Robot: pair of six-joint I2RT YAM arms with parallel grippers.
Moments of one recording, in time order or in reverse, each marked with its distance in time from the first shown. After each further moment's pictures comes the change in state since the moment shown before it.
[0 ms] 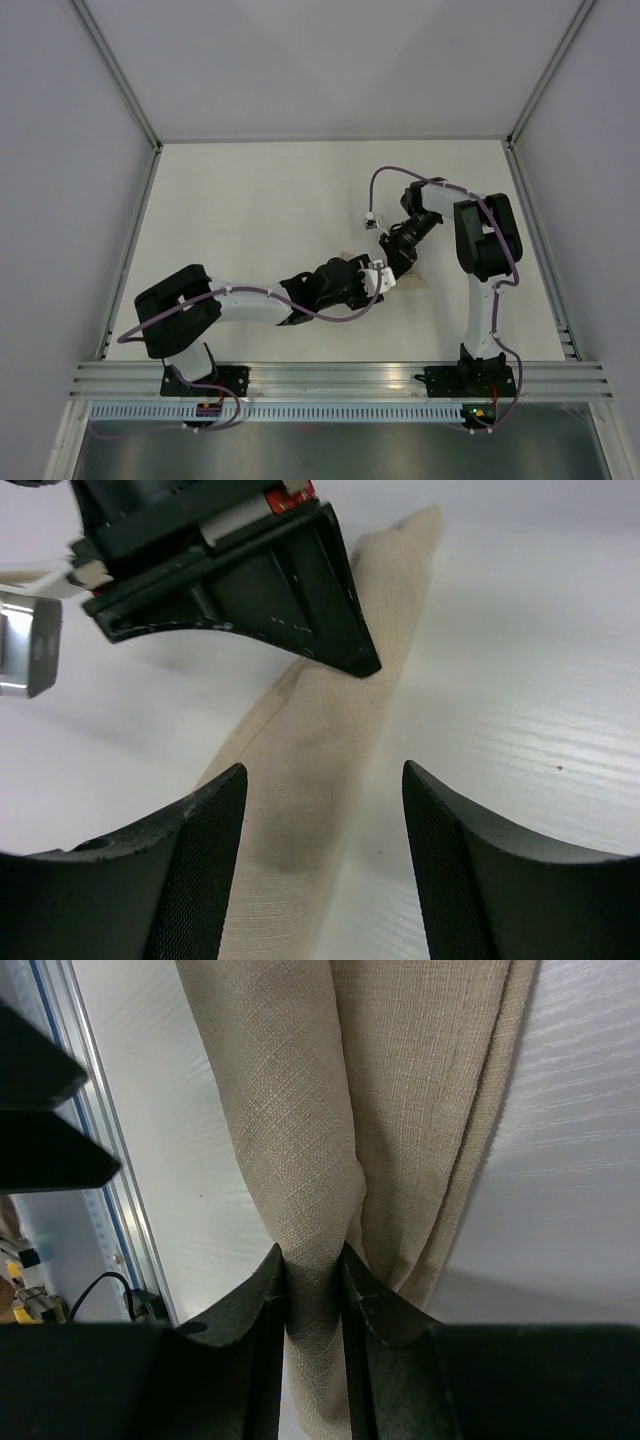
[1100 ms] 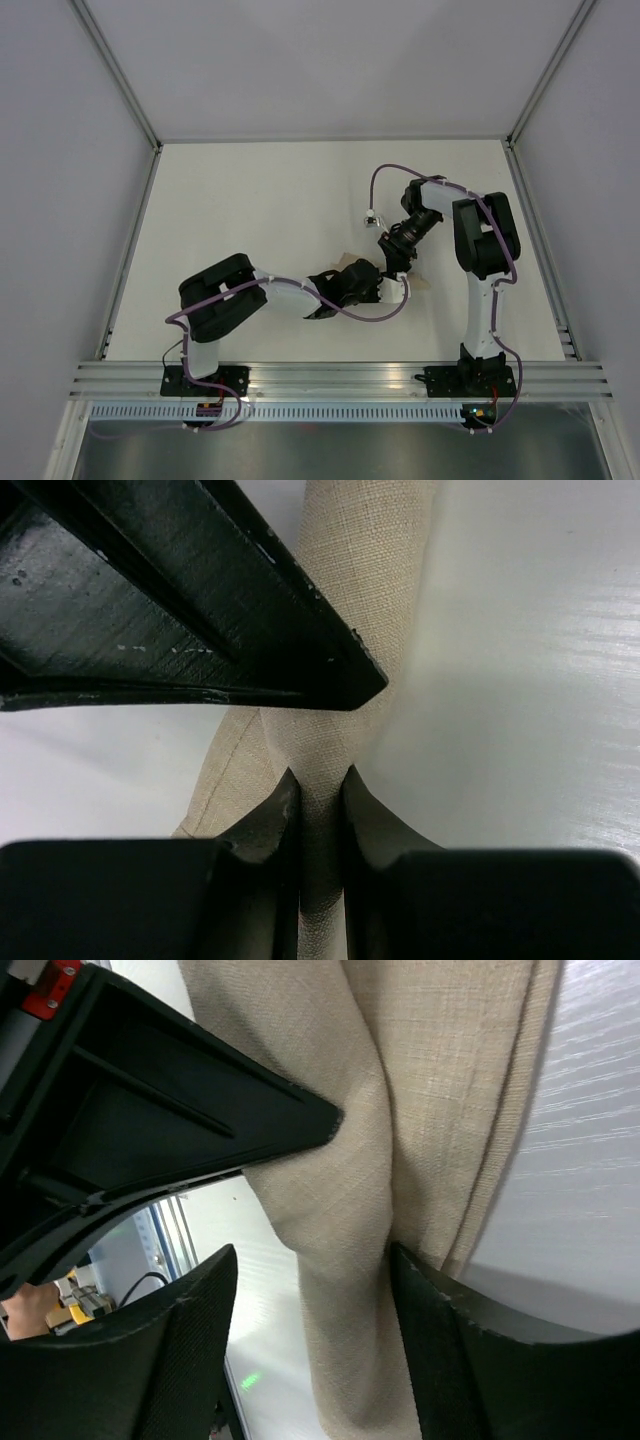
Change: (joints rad) left arm -0.032 0.277 0.165 -0.097 -0.103 0.232; right arm -0.008 0.043 0.053 -0.086 -0.037 0.024
